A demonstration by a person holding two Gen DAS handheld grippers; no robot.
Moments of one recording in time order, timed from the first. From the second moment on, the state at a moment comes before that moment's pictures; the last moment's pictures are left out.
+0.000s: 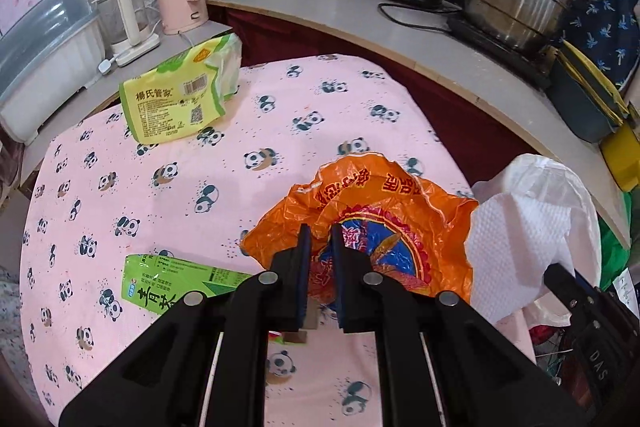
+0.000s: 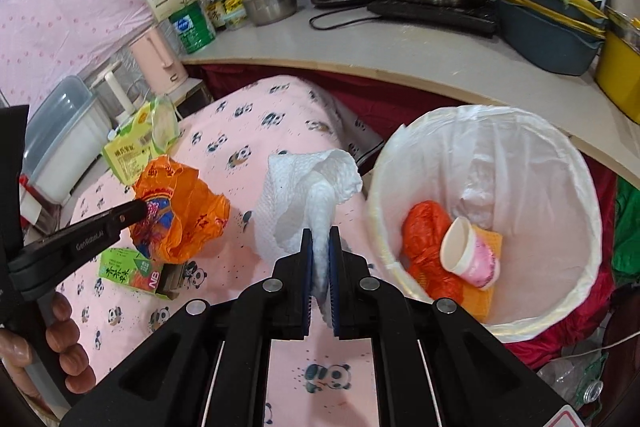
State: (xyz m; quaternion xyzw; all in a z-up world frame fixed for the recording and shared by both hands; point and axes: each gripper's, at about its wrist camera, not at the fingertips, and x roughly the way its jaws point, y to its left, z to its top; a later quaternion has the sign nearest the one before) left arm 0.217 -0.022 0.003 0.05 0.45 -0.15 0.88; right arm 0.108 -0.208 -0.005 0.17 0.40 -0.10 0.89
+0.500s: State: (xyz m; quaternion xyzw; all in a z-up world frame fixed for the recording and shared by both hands) left arm 0.176 -0.090 0.027 0.08 0.43 -0.20 0.88; right arm 0.055 -0.275 0.030 0.20 0.35 -0.16 0.90
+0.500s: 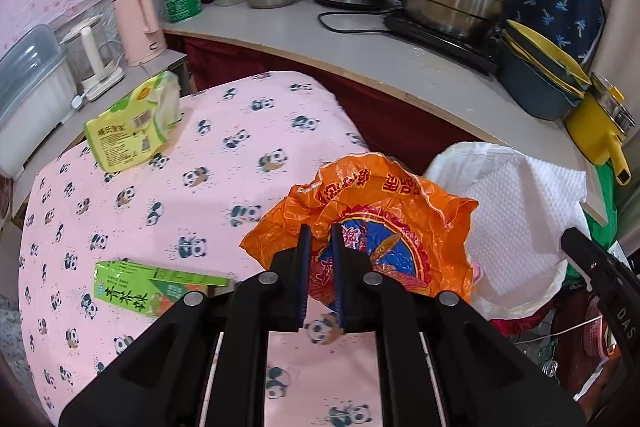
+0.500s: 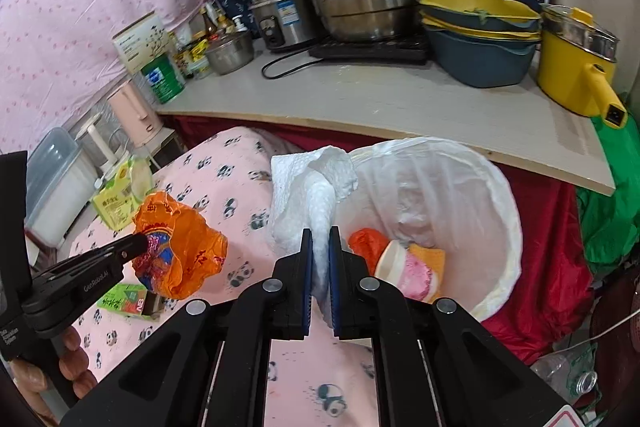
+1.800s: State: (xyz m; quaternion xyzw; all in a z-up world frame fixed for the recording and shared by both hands) left arm 0.146 -0.215 0.002 0.12 0.44 -0.27 0.85; right arm 0.019 -0.358 0.024 0.24 0.33 -0.22 0.89
